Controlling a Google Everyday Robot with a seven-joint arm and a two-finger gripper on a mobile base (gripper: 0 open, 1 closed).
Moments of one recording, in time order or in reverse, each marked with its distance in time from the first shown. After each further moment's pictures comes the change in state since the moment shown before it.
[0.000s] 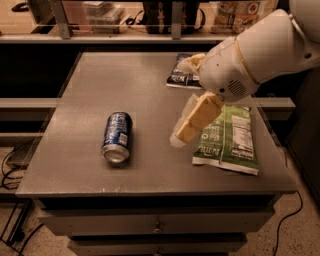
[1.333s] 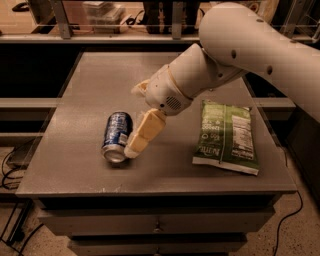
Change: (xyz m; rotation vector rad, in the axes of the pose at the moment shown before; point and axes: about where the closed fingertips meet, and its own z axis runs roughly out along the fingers) arm -0.020 0.005 0.118 -0.210 -0.042 0.011
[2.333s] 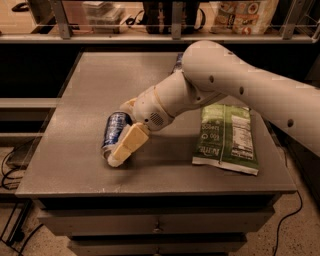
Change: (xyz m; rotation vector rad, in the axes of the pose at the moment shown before) arm 0.007 -0.005 0.061 -0.070 -0.110 0.091
